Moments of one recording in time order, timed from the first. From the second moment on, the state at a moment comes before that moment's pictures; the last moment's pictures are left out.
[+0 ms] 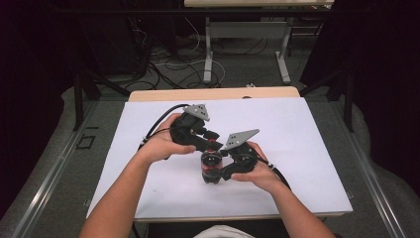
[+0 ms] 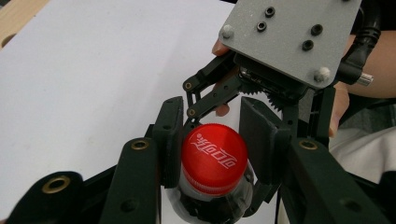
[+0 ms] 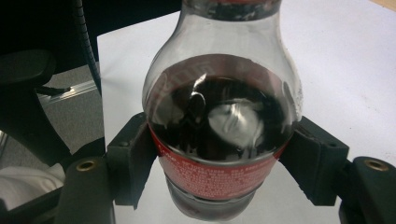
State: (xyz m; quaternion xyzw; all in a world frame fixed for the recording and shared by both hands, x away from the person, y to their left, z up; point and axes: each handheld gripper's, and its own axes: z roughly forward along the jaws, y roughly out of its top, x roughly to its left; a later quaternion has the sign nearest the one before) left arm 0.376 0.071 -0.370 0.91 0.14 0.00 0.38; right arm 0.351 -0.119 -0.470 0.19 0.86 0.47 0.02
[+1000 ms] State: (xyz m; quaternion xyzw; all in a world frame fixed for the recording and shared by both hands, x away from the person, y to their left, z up) left arm 0.370 0.070 -0.363 0.87 0.25 0.03 0.43; right arm 0.353 -0.123 -0.469 0.24 0.85 0.47 0.08
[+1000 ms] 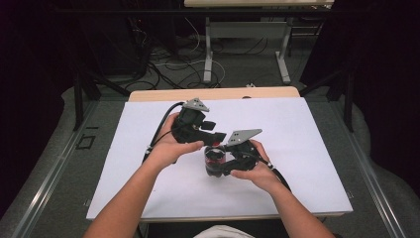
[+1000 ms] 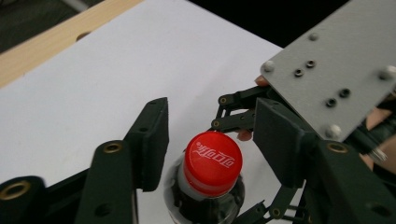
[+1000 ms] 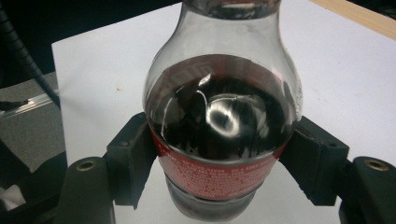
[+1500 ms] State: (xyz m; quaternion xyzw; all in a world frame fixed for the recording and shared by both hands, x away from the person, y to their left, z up) left arm 0.379 0.071 -0.377 0.87 0.22 0.01 0.43; right arm 0.352 -0.120 -0.470 0.23 0.85 0.47 0.07
